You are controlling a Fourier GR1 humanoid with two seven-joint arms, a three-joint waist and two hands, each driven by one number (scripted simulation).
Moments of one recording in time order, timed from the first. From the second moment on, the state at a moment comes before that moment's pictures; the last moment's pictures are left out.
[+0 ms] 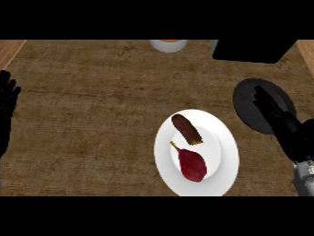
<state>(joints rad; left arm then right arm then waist) -0.10 0.62 -0.14 -1.61 0.35 0.44 0.07 -0.11 -0.41 0.13 -1.55 -0.16 0.01 0.14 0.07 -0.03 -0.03</state>
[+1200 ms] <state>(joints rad) -0.14 0.33 -0.43 -1.58 0.30 0.30 -0.14 -0.69 -0.49 0.26 -1.08 -0.03 0.62 -0.57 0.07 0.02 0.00</state>
